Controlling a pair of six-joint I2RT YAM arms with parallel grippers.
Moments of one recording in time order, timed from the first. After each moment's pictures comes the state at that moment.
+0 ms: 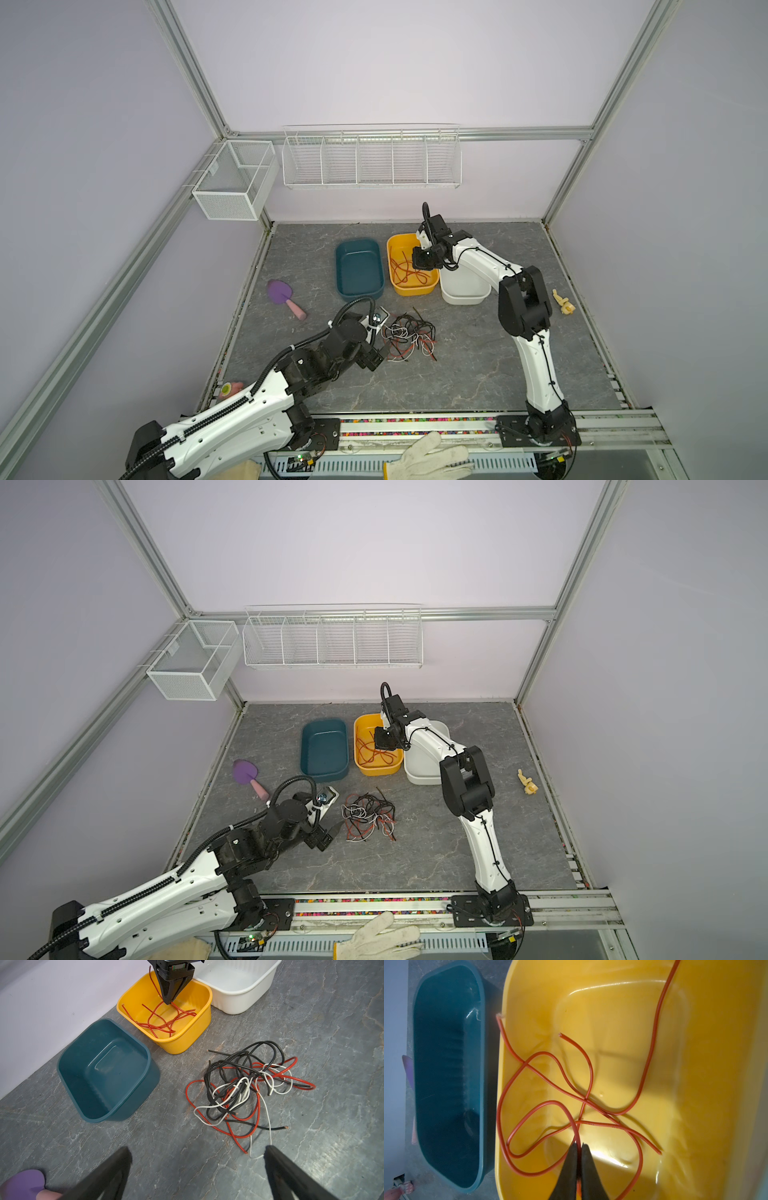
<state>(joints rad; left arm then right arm) -0.97 0.81 0.58 -0.42 -0.28 0.08 0.51 2.27 1.94 -0.70 -0.24 0.43</state>
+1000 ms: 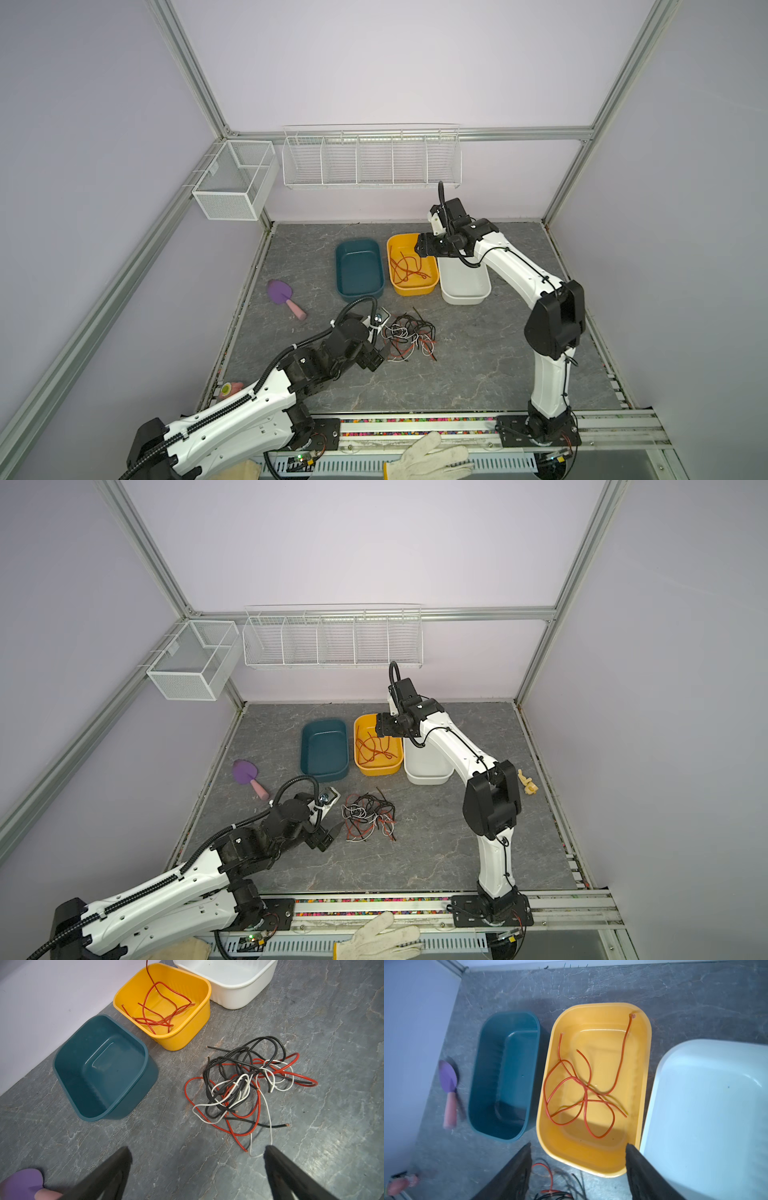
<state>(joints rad) -0.97 0.84 0.58 -0.42 -0.28 0.08 0.52 1.95 1.85 -0.78 -0.12 0.38</state>
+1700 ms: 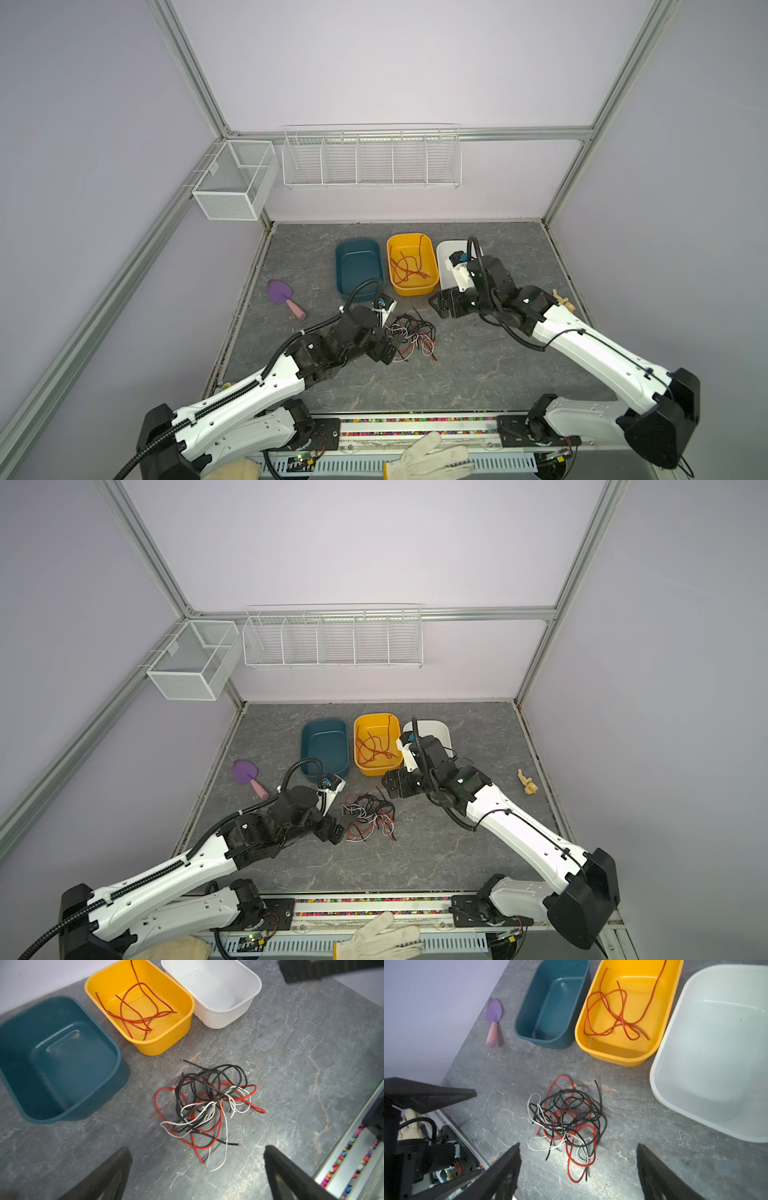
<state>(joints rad) -0.97 0.97 0.75 -0.47 -0.14 -0.21 0.70 1.22 1.05 -0.61 -0.10 0.37</state>
